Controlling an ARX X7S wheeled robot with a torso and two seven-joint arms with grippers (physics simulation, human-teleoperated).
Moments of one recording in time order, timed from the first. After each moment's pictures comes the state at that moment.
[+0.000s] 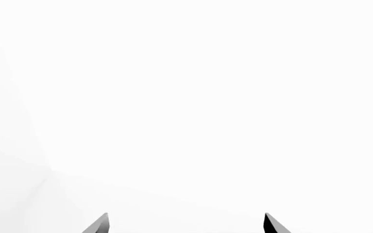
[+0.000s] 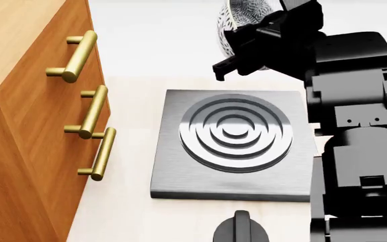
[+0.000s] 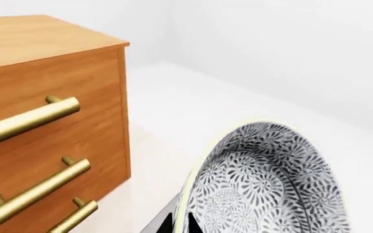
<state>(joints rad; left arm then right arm) -0.30 -0.87 -0.29 0.95 -0.91 0.15 -0.62 1.58 0.16 -0.30 1.30 0.09 0.36 -0.76</state>
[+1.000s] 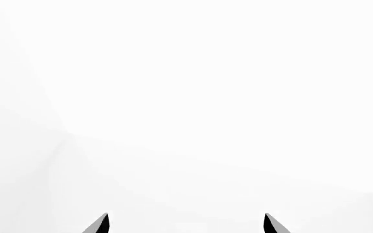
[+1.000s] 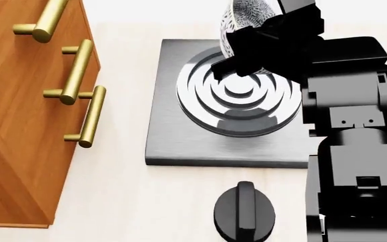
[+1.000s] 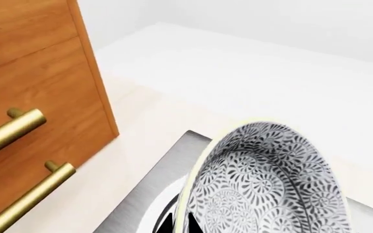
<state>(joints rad) -0.29 -0.88 -0.27 0.95 -0.87 0.15 -0.63 1.57 0.14 -0.20 1.31 0.02 0.39 -0.72</state>
